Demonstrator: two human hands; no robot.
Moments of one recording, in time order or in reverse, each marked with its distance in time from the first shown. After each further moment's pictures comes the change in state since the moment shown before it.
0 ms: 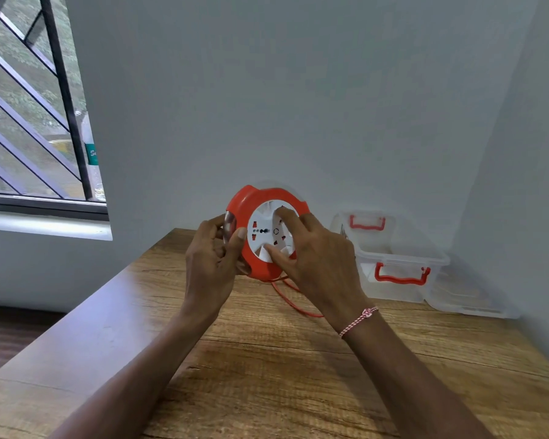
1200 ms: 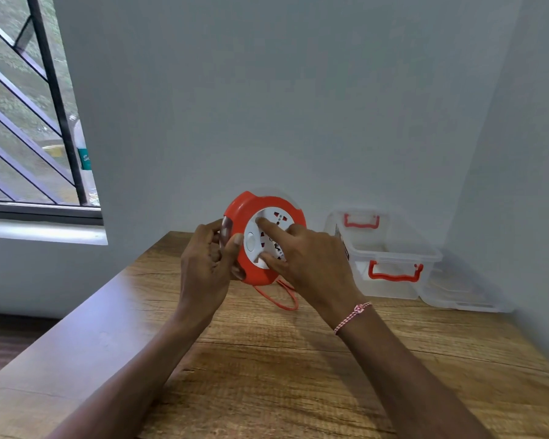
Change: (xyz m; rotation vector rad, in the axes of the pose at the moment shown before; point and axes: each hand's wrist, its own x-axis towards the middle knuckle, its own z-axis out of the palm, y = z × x) left_hand -0.001 -0.004 -0.002 0.067 -0.024 0.059; right_hand -0.001 0.008 0.006 -0.068 -0.067 -0.134
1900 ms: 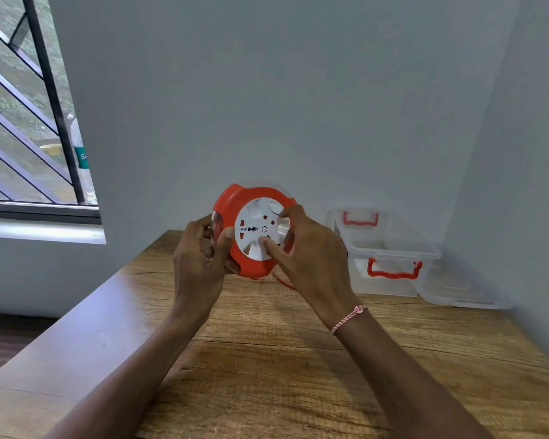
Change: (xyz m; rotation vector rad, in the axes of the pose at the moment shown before) left_hand 0.002 -0.002 -0.002 -0.002 0.040 -0.024; right_hand -0.001 -0.007 -0.005 0.312 0.070 0.371
